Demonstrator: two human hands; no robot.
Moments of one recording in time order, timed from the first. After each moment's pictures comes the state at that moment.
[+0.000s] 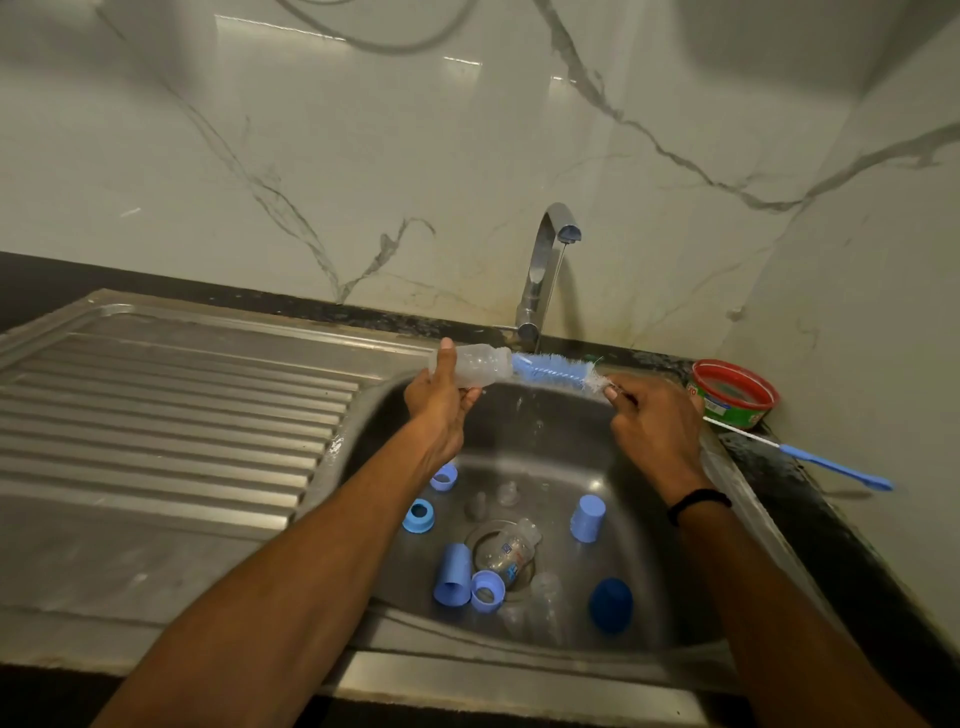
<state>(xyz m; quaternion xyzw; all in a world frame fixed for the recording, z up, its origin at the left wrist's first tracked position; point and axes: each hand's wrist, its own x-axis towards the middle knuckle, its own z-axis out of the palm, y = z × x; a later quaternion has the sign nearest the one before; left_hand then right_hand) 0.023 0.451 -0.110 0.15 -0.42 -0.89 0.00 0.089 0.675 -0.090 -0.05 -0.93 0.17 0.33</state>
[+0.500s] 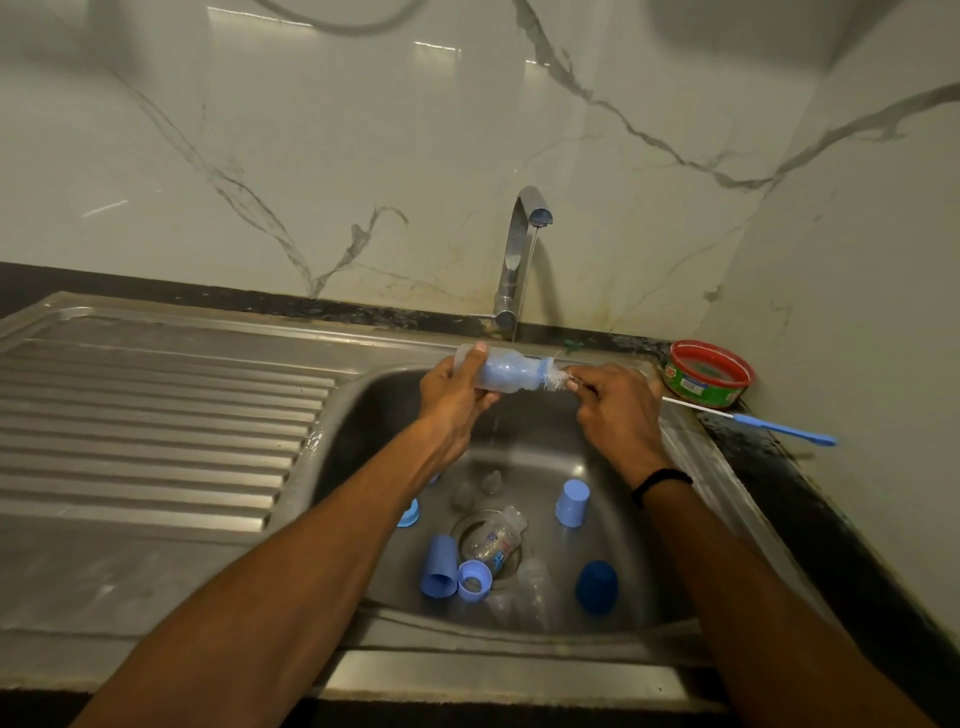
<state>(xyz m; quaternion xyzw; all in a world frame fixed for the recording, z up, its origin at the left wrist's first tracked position) 0.040 0.479 -0.113 0.04 -0.49 -0.87 -0.05 0.080 0.664 -0.101 -0.04 -0.94 0.15 0.29</state>
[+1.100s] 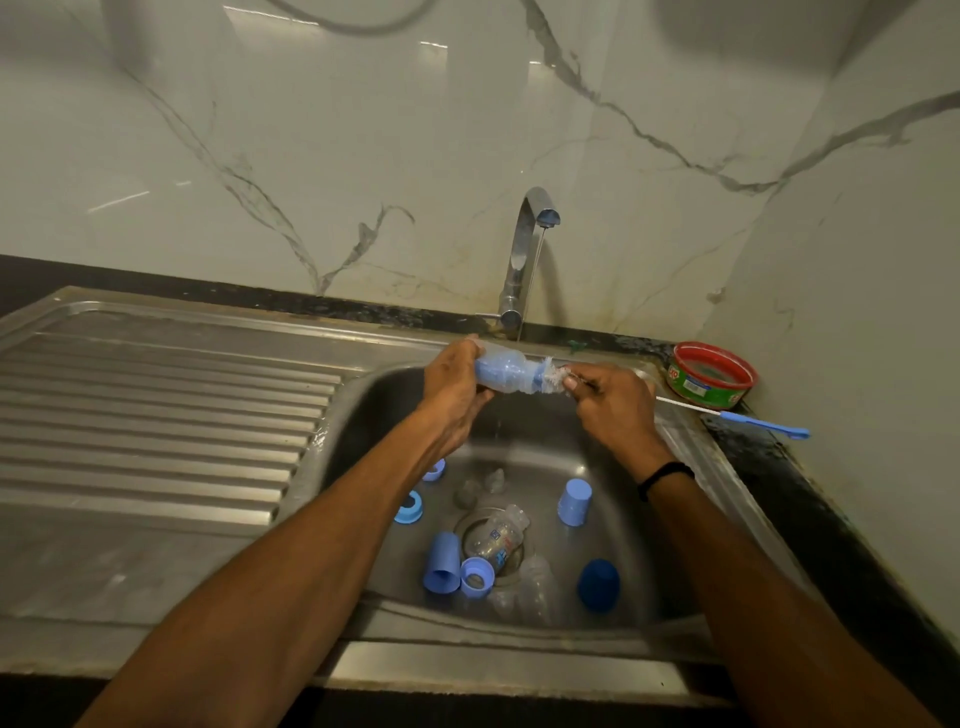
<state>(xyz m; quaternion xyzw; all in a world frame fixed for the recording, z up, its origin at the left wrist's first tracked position) 0.038 0.476 -0.106 0.04 -0.51 -0.86 -0.07 0.082 0.657 -0.096 0.00 -0.93 0.25 0.26</state>
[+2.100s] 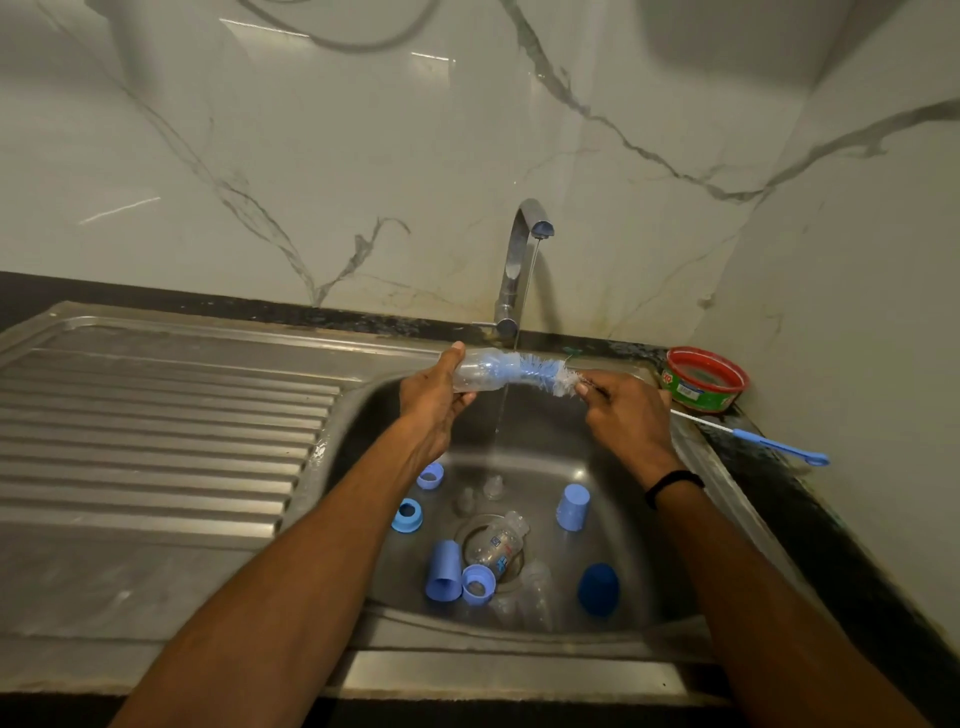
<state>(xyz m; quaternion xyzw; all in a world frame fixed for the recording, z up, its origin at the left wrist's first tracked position) 0.027 0.457 -0.112 0.10 -0.51 -0.85 -0.03 0.095 0.662 -0.088 -0.07 -0.94 0.20 0.26</state>
